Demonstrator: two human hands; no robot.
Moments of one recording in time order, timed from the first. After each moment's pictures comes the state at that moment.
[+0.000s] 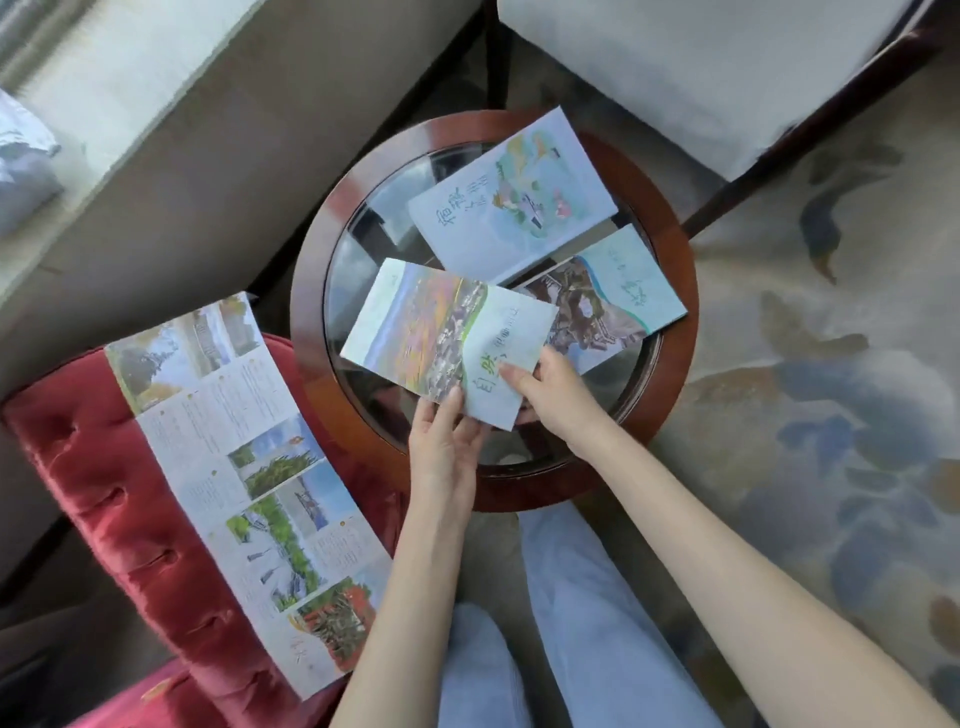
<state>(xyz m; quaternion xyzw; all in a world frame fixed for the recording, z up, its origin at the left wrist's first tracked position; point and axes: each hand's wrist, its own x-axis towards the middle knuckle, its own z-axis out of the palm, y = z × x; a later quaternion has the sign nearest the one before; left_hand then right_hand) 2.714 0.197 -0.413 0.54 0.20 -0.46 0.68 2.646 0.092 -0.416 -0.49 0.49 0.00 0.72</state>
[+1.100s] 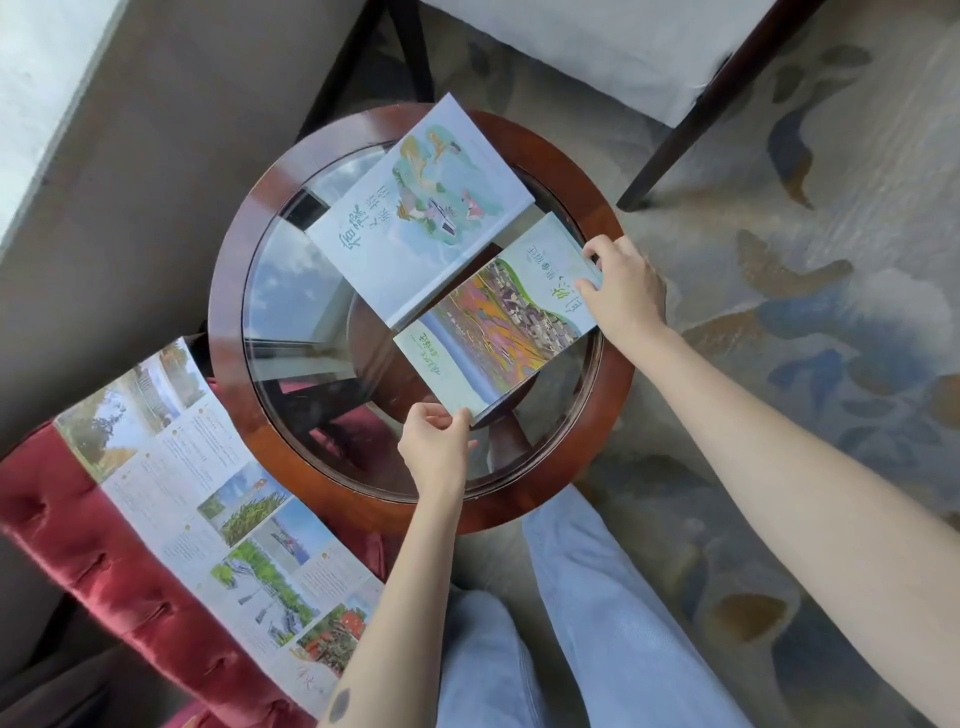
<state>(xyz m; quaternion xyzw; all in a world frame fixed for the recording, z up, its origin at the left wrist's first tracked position) 2.685 0.142 -0.458 0.89 0.00 -0.36 0.28 2.571 -0.056 -0.475 -0.77 0.58 0.02 0.26</state>
